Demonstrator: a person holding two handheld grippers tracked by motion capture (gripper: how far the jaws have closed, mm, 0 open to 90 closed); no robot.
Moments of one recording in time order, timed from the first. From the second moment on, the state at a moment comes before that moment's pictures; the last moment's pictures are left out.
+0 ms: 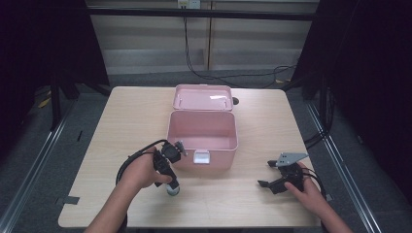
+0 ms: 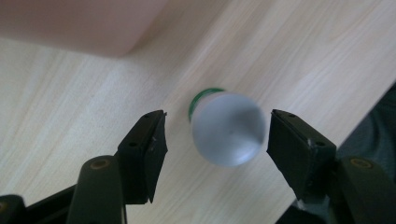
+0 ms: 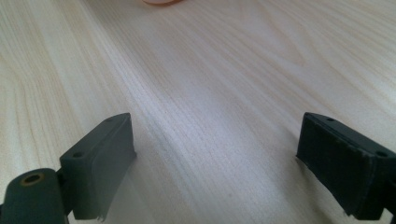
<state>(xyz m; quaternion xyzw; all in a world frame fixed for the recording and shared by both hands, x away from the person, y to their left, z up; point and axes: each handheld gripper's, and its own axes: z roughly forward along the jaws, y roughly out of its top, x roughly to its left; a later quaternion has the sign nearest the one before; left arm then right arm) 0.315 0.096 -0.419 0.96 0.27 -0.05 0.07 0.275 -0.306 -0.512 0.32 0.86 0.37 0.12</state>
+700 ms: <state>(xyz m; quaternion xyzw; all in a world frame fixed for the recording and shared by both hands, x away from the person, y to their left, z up) 0.315 0.088 -0.392 0.95 0.30 -0.09 0.05 0.275 -0.306 -0.512 0.31 0.86 0.37 0.12</state>
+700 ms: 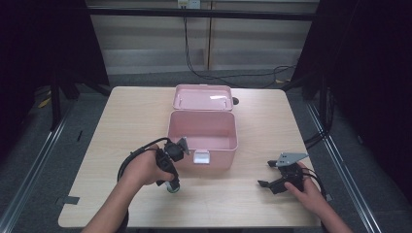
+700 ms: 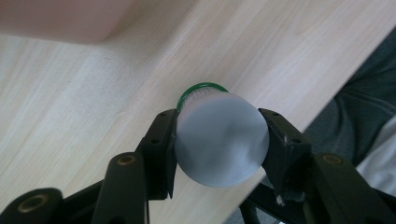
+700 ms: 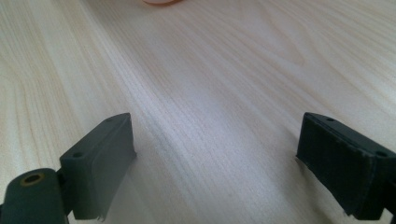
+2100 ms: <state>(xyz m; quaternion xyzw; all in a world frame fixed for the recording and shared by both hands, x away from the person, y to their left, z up) 0.376 0.054 -0.280 0.93 0.34 -0.07 0.09 0.274 -0.306 -0.512 0.32 0.86 0.37 0.12</state>
